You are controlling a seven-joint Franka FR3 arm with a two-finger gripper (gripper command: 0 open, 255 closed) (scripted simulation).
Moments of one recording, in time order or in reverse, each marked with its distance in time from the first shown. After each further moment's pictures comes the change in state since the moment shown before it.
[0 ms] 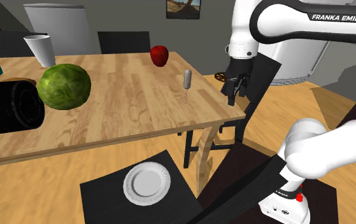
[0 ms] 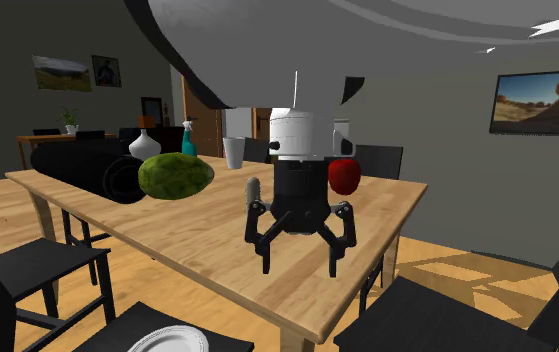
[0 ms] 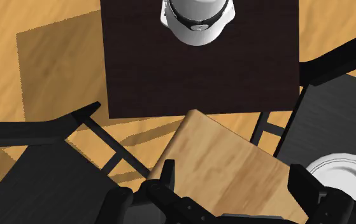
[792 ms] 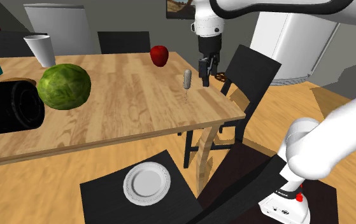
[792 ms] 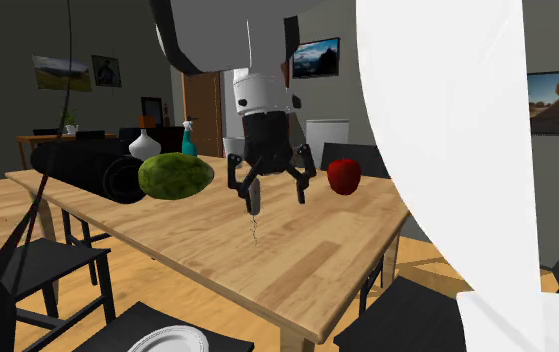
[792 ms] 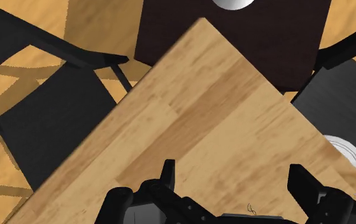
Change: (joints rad) arm 0.070 0.367 0.086 0.408 -0.088 -0.037 -0.105
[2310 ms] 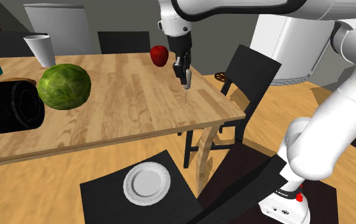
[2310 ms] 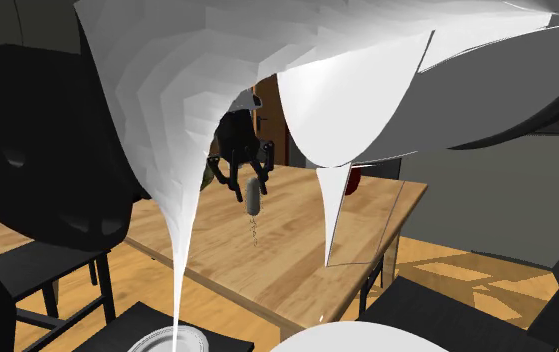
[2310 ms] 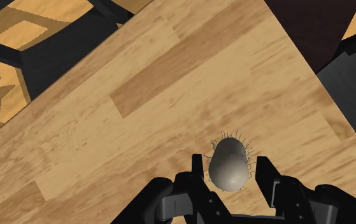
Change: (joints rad) arm 0.052 0.259 0.090 0.246 -0.096 0.011 -0.052
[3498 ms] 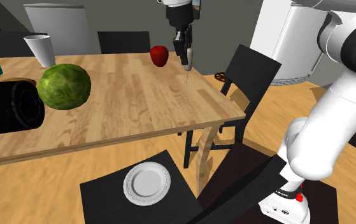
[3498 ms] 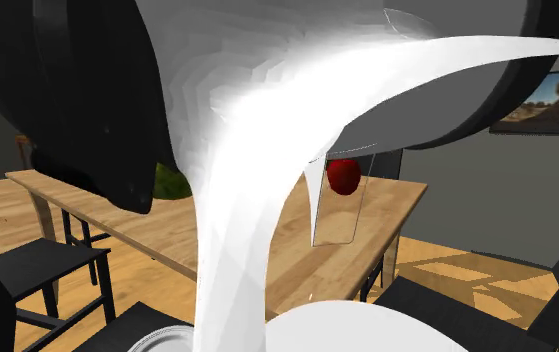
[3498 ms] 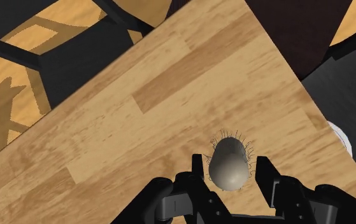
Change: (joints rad) arm 0.001 0.084 0.012 0.288 -0.020 -0.205 -0.024
